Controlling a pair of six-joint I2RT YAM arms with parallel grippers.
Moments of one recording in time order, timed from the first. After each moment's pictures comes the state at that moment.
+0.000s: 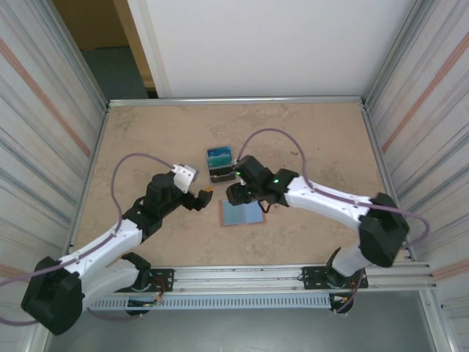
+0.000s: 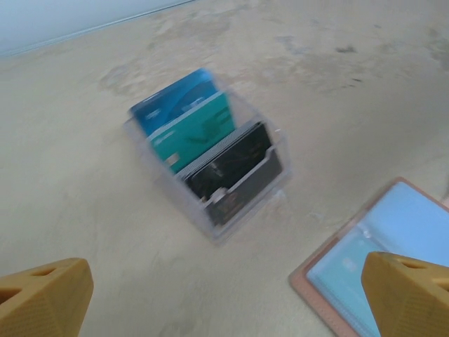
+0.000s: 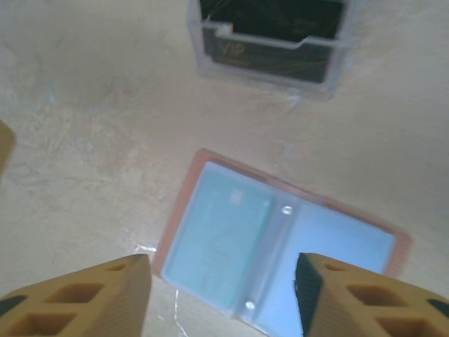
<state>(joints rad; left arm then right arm) -0.55 0.94 0.41 0.08 -0.01 -0.02 0.94 1.55 1.11 -0.55 0.07 0.49</state>
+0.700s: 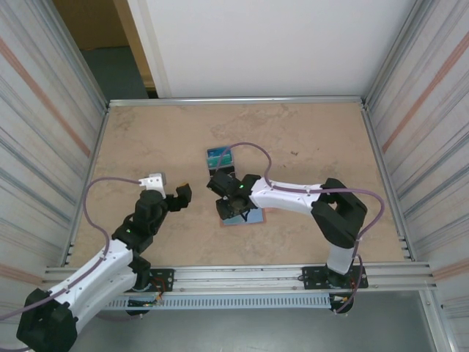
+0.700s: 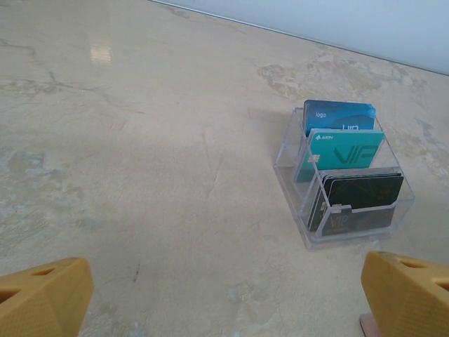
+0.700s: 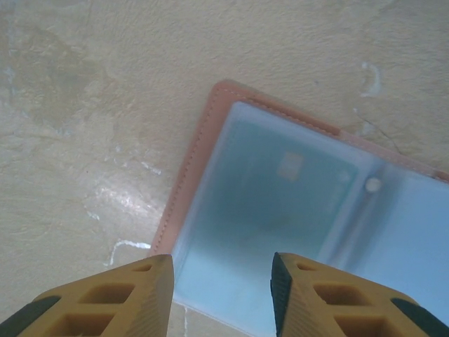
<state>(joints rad) -0.51 0.70 0.26 0.02 -0.31 -0.43 1.04 1.83 1.27 -0.67 0.11 0.57</state>
